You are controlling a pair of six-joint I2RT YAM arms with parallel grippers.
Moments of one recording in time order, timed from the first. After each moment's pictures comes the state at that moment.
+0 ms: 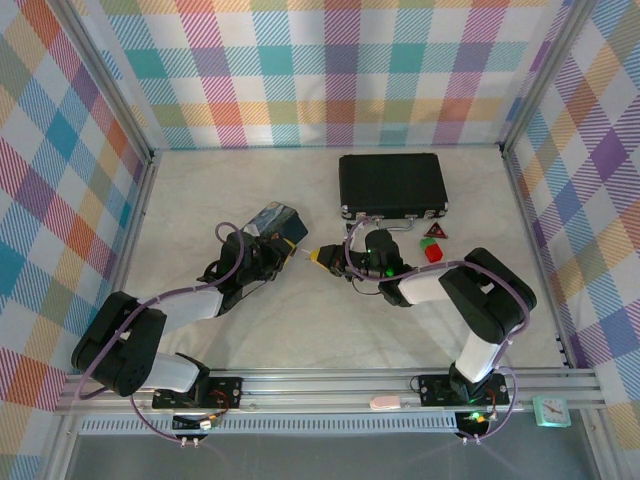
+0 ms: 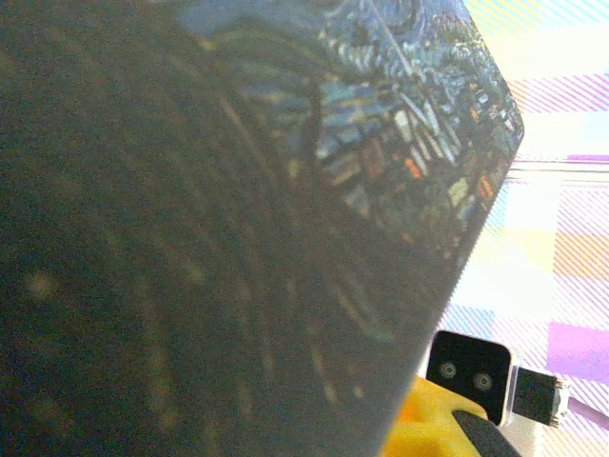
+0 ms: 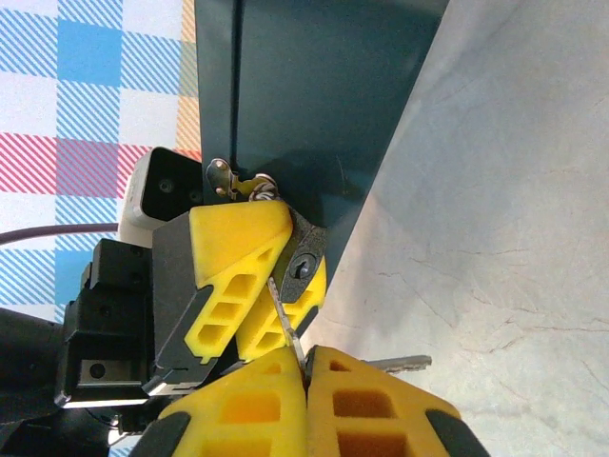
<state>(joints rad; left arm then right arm) -0.45 1.38 0.49 0.44 0.24 -1.33 0.69 1.73 0.64 0.83 -0.51 1.24</state>
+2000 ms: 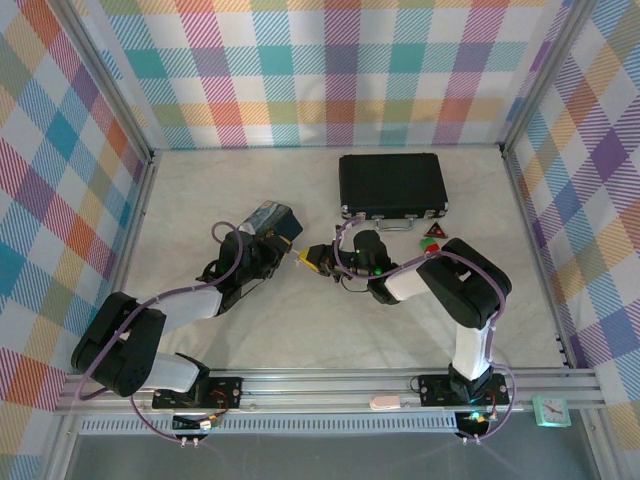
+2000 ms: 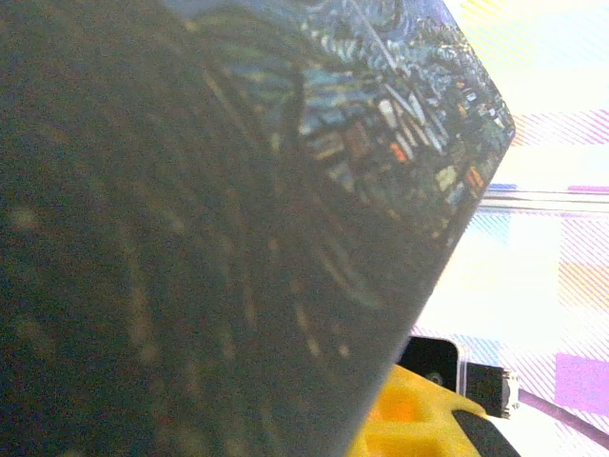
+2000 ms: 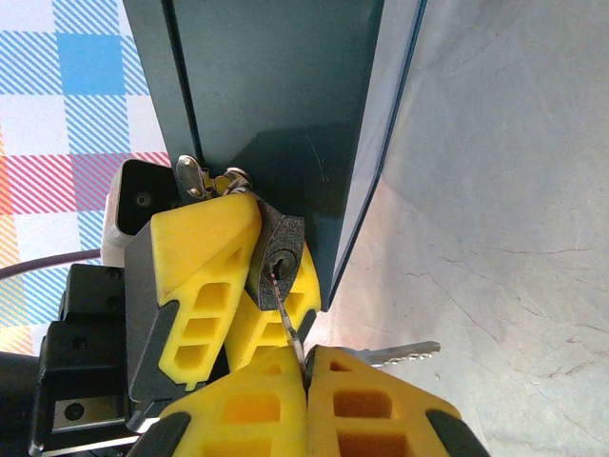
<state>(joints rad) -0.45 1.37 0.50 0.44 0.18 -1.33 0.72 1.88 0.72 0.94 -0.53 1.39</state>
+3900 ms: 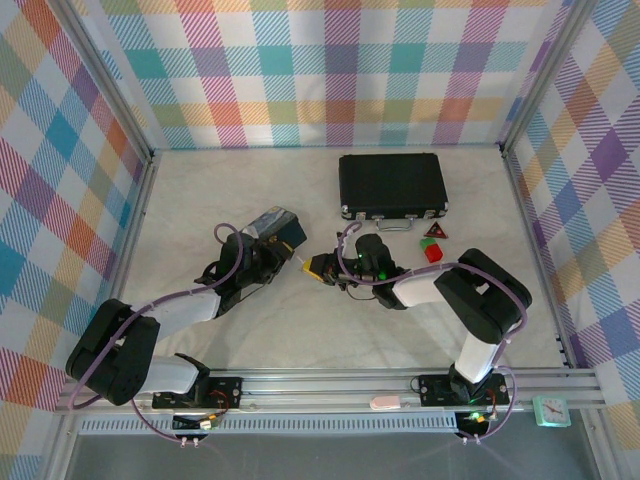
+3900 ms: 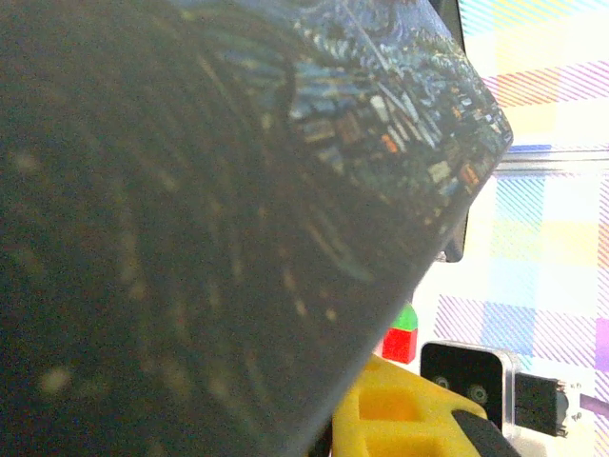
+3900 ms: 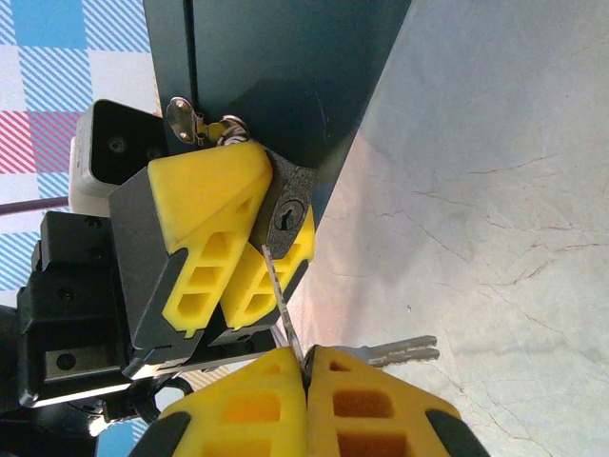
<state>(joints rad) -0.47 1.33 0.50 0.33 0.21 -1.25 0.74 1.74 0.66 0.77 -0.54 1.31</state>
